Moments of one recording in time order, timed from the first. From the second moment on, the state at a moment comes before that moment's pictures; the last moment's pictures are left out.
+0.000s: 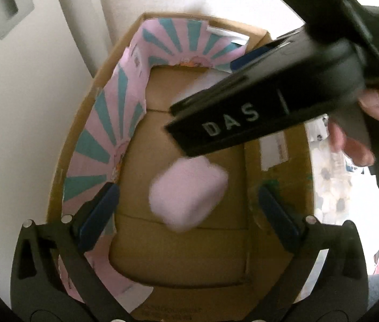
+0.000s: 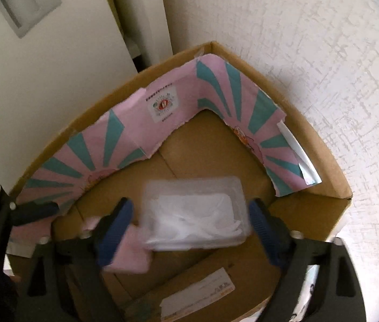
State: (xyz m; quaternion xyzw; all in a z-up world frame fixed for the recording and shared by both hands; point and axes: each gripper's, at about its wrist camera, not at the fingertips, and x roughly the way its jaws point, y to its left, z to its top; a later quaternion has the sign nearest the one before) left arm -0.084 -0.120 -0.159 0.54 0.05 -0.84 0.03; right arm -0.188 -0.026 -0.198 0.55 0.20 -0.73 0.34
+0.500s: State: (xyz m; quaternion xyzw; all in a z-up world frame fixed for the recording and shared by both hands) left arm -0.089 -0.106 -0.137 0.52 0.05 -0.85 0.02; right arm -0.174 0.042 -0.181 0.53 0.17 -0.76 0.33
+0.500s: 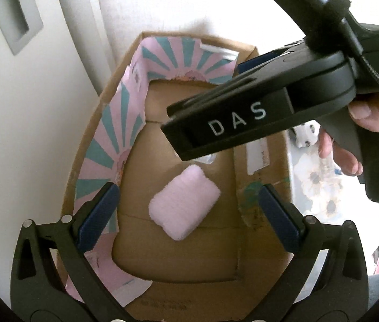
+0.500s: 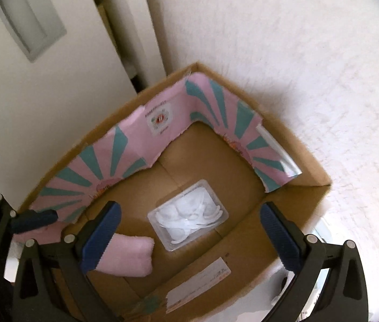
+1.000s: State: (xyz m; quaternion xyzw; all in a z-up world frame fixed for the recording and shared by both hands) left arm -0.043 -0.105 -0.063 0.45 0.05 -0.89 0.00; right arm -0.145 -0.008 -0.051 0.45 0.11 -0.84 0.27
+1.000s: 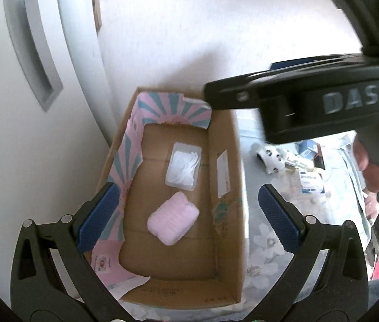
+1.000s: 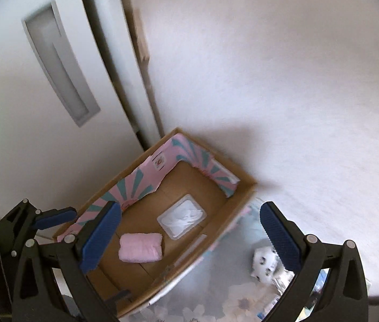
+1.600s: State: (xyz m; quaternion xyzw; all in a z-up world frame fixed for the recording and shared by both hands) left arm -0.036 -0.053 0.000 0.37 0.03 -0.93 -0.03; right arm -0.054 0.149 0.031 0.37 0.03 -0.93 0.04
